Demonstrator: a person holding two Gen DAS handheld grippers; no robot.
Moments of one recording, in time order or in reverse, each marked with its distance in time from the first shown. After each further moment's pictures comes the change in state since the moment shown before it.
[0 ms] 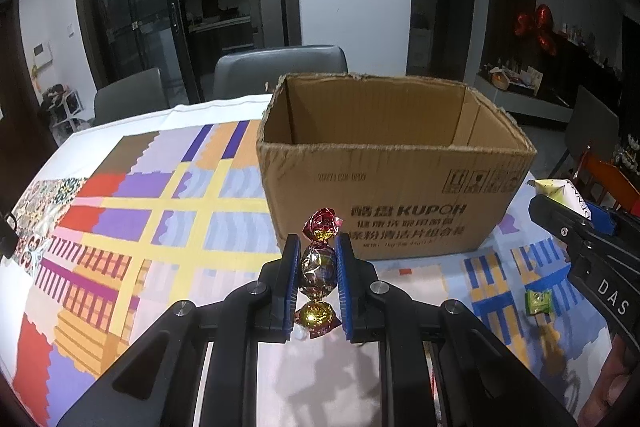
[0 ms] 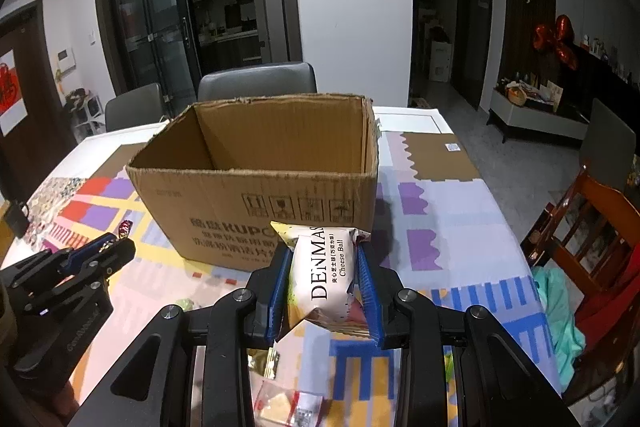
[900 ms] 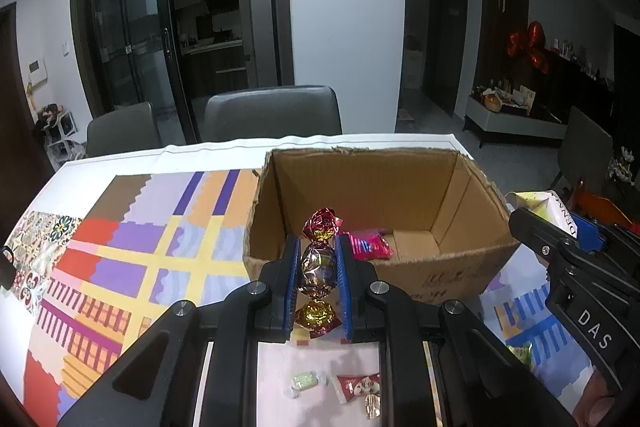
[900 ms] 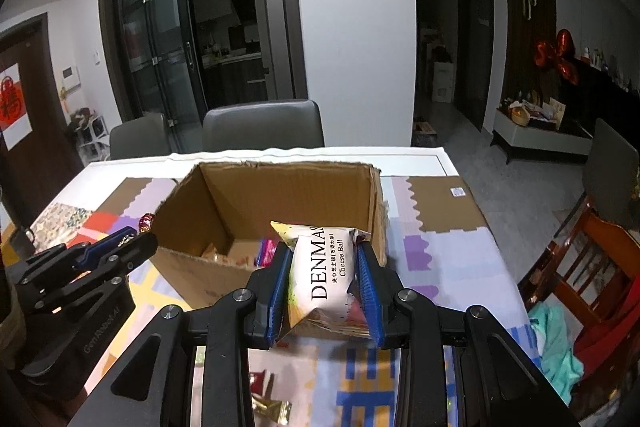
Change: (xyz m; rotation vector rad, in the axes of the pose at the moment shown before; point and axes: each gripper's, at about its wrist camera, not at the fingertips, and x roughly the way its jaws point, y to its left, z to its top) left arm -0.002 -0.005 0.063 0.004 -0.080 -0.023; right arm -0.001 0.002 0.056 0.000 -0.079 0.018
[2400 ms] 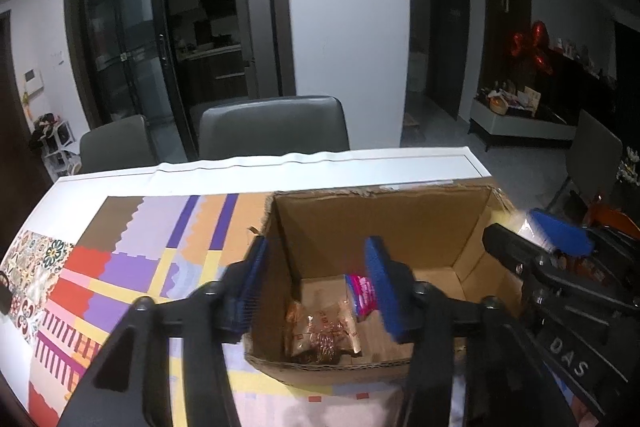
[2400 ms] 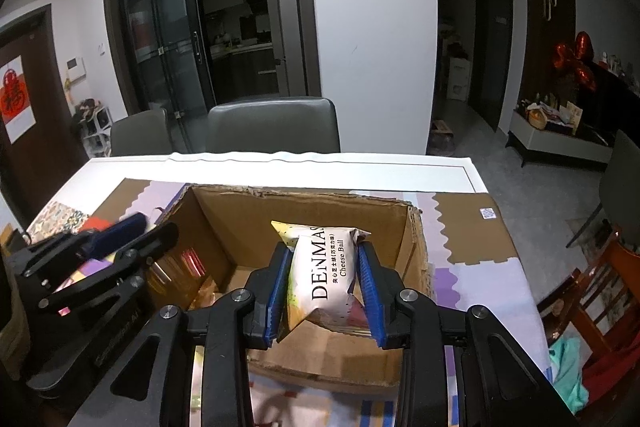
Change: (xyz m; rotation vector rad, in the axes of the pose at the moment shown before) left arm 0.047 0.007 0.039 0.009 -0.013 0.015; right arm 0.067 0.017 0.037 -0.031 0.038 0.034
